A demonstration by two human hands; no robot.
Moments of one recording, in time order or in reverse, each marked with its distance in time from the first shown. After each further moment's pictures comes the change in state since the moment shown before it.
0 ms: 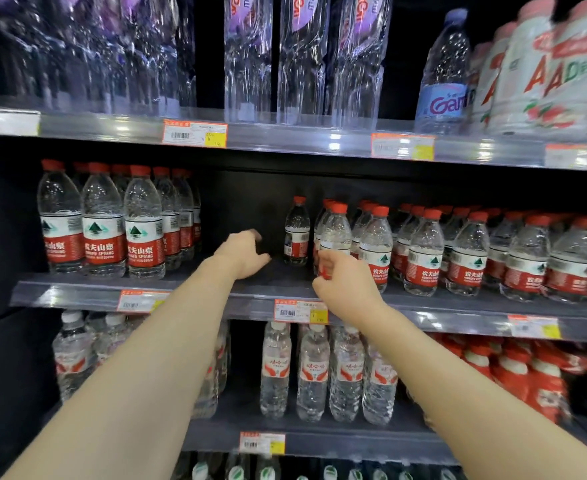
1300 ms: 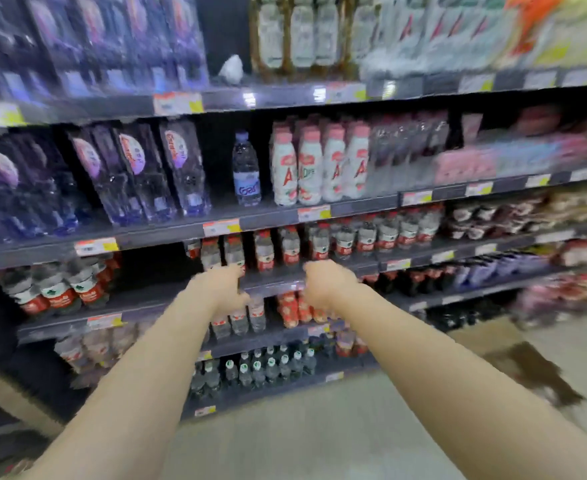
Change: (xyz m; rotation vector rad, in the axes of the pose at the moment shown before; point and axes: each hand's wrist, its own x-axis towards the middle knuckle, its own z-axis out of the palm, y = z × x) left_hand -0.220 0.391 -0.235 0.451 -0.611 0.218; right_hand -0.107 -0.090 -0.479 -0.550 -0.541 0.293
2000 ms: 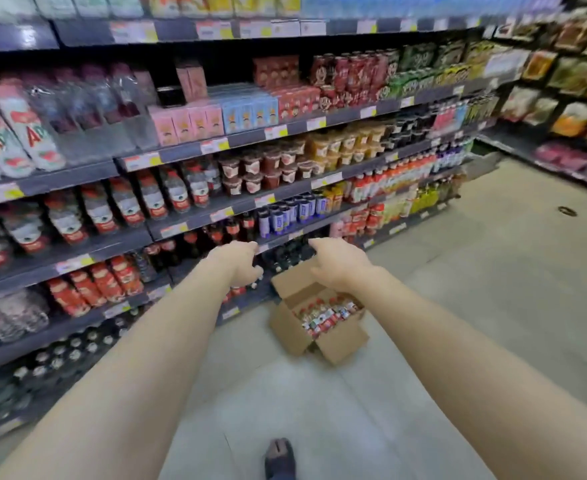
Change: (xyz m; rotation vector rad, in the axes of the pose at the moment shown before) left_hand -0.012 0.674 0.038 -0.019 -0.192 0.410; right_hand -0.295 0.598 -0.033 0.061 -0.030 0.286
